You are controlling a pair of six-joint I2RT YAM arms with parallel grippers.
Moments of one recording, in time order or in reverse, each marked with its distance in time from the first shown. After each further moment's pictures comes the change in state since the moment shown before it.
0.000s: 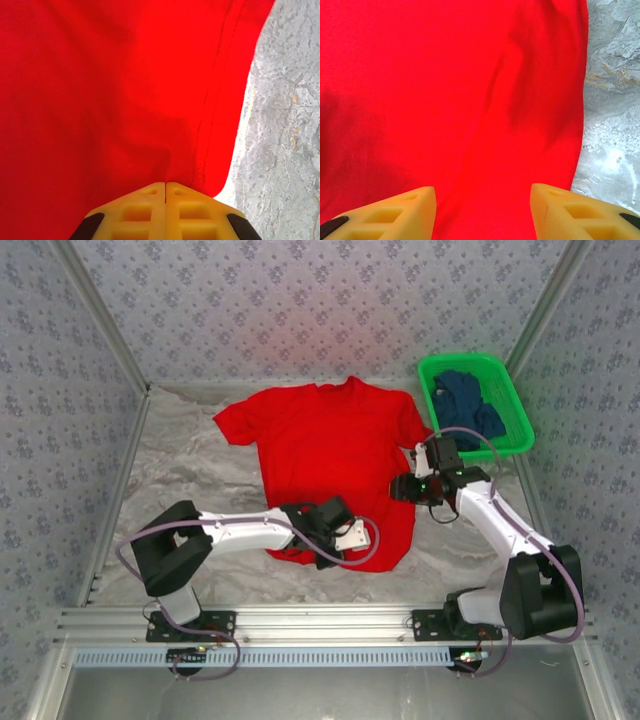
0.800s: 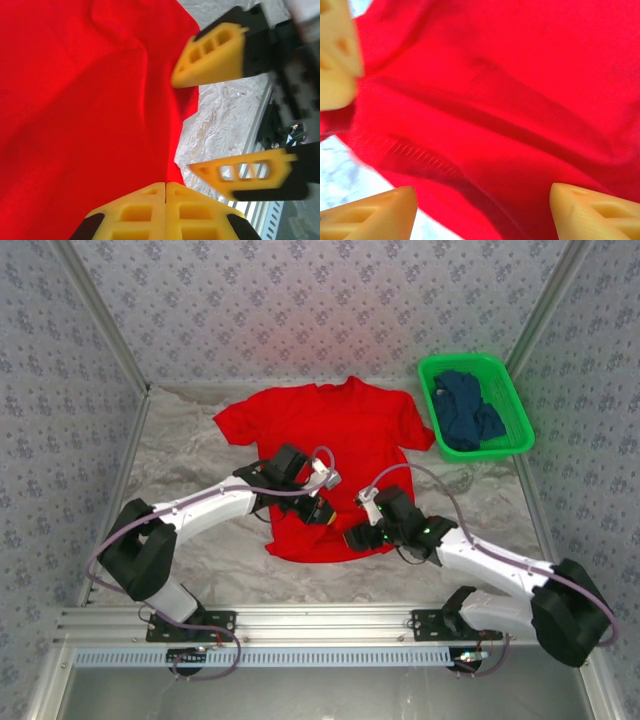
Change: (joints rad) left arm 0.331 -0.129 0.027 0.010 0.460 -0.374; right arm 0.529 -0.142 -0.317 0.396 0.160 -0.088
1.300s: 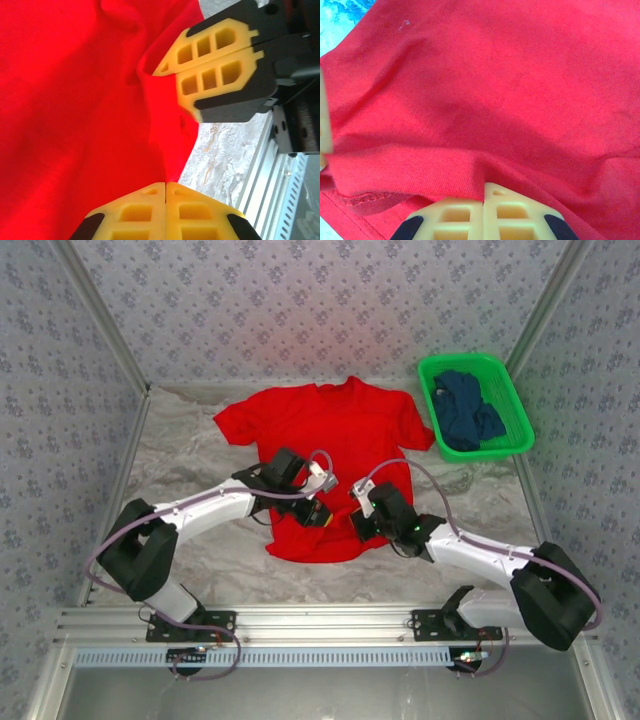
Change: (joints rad) left arm 0.011 0.000 -0.047 0.032 -0.038 0.029; right arm 0.000 0.083 -0.008 0.183 0.087 -0.055
